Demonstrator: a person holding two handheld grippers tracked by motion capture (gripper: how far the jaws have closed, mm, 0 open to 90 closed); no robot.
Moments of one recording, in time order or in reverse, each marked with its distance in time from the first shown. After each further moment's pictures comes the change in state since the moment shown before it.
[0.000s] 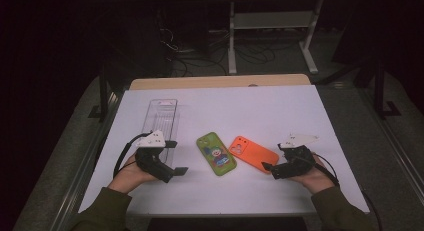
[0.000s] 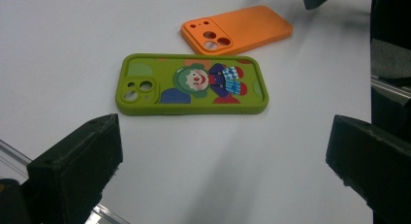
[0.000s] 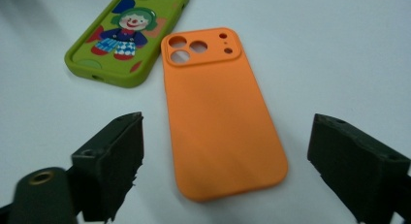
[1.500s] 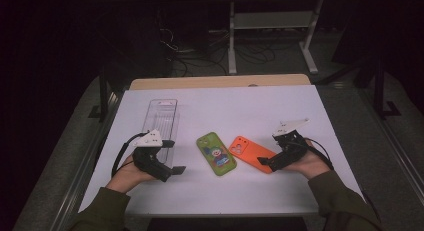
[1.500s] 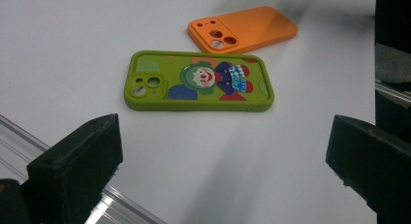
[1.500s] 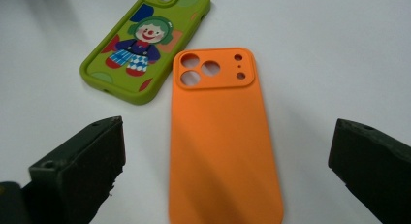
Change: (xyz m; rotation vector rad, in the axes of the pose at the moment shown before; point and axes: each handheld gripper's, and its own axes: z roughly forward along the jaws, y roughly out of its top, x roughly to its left) left arm 0.003 -0.004 -0.004 -0.020 0.010 -0.030; right arm -0.019 0.040 0.016 0.088 0.130 -0.080
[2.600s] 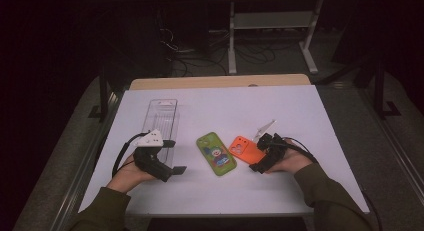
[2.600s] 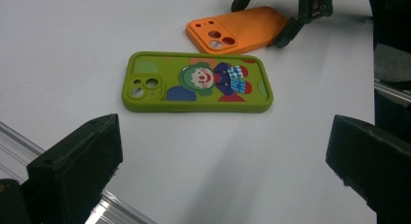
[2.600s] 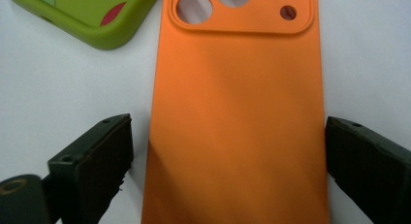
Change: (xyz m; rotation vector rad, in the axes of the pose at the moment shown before) left arm 0.000 0.001 0.002 0.004 -0.005 0.003; right arm -0.001 0.002 0.065 0.286 0.026 -0.112
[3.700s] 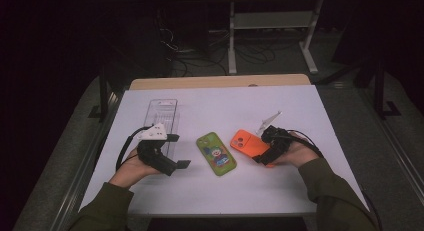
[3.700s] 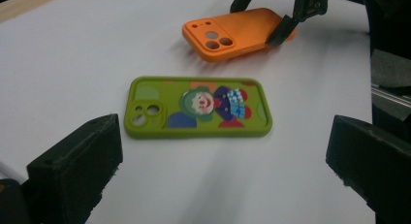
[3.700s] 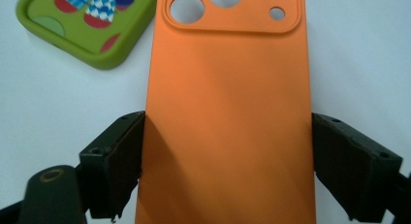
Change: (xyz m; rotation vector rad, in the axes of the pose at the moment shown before) left arm -0.001 0.028 0.006 -0.024 -0.008 0.015; right arm -0.013 0.010 -0.028 -0.034 -0.011 0.005
